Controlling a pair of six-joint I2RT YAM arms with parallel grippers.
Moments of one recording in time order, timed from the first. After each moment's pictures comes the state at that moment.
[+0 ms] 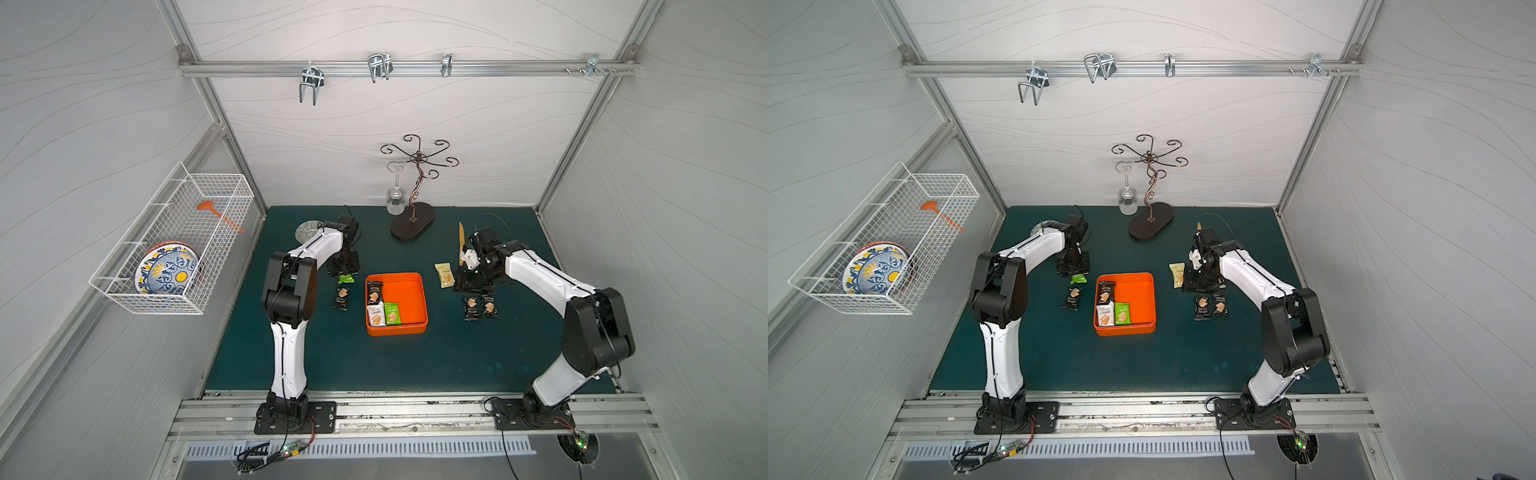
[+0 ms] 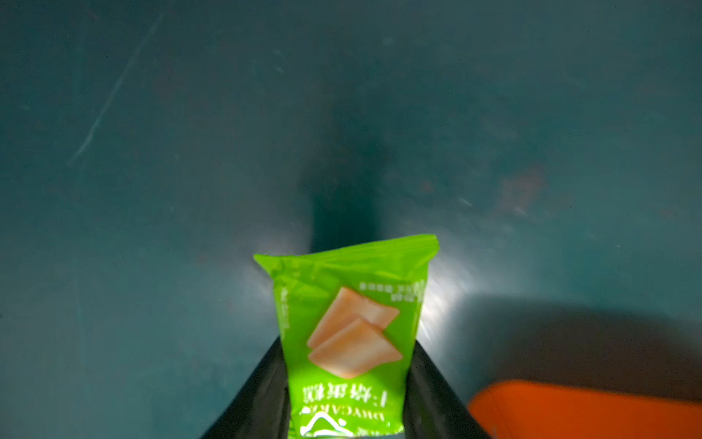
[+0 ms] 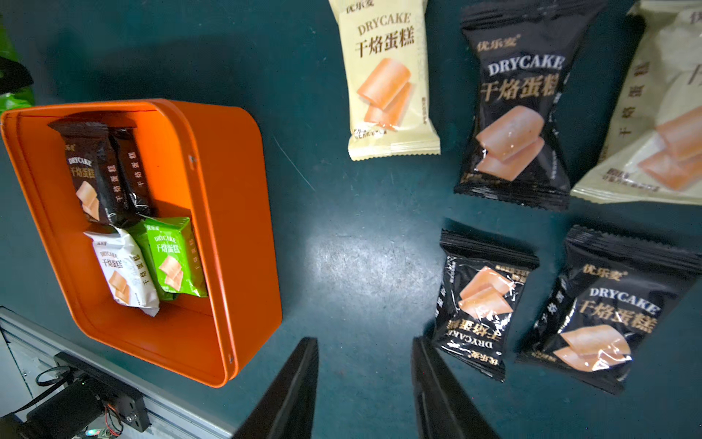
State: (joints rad) left arm -0.21 2.14 1.65 -0.99 -0.07 -0.42; right arm 0.38 1.65 1.22 -0.87 -0.28 0.29
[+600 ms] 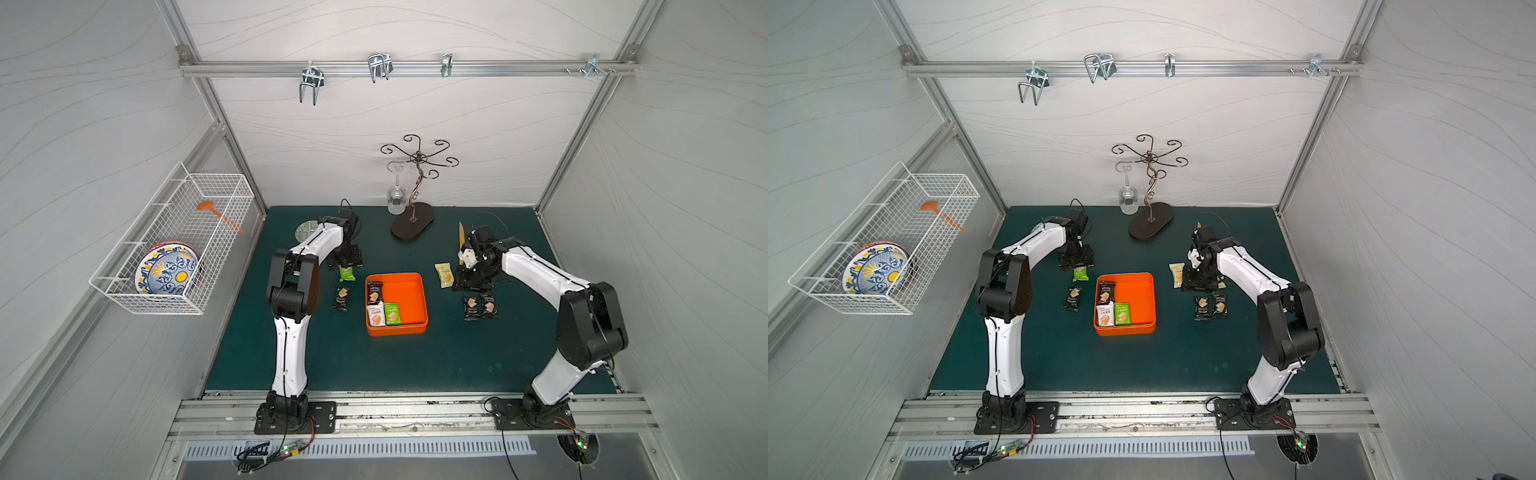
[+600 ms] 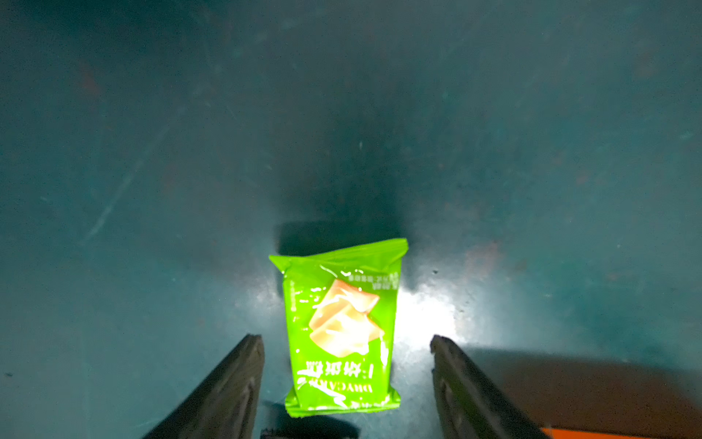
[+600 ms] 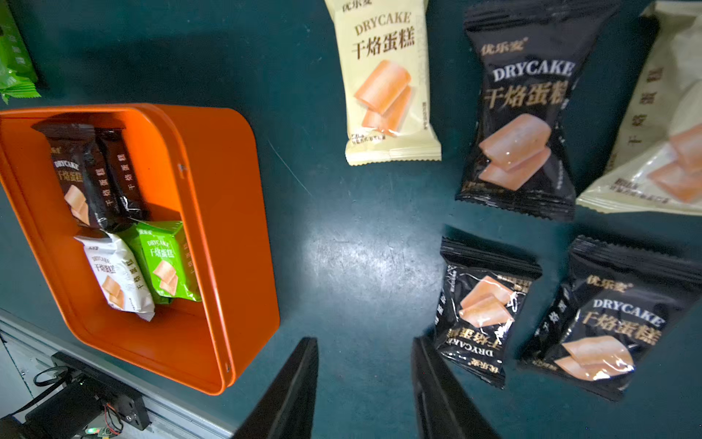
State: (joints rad) left arm -0.21 2.19 1.78 -1.01 -0.06 -0.40; right arm 0.38 1.69 1.26 -0.89 -0.28 0.29
